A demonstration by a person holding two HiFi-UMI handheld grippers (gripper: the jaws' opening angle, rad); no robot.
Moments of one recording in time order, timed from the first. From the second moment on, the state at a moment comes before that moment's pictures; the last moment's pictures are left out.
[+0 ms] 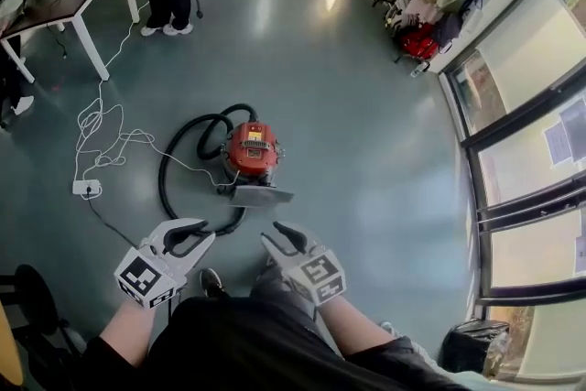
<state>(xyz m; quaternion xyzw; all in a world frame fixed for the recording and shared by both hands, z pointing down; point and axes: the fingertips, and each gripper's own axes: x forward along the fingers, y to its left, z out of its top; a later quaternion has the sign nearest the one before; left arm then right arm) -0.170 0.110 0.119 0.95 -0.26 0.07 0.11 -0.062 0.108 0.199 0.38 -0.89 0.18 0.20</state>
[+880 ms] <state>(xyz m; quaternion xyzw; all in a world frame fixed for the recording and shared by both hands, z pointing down) -0.081 0.225 0.089 0.93 -0.33 0.07 0.12 -0.016 0.221 0.134 0.33 -0.92 0.14 0.14</state>
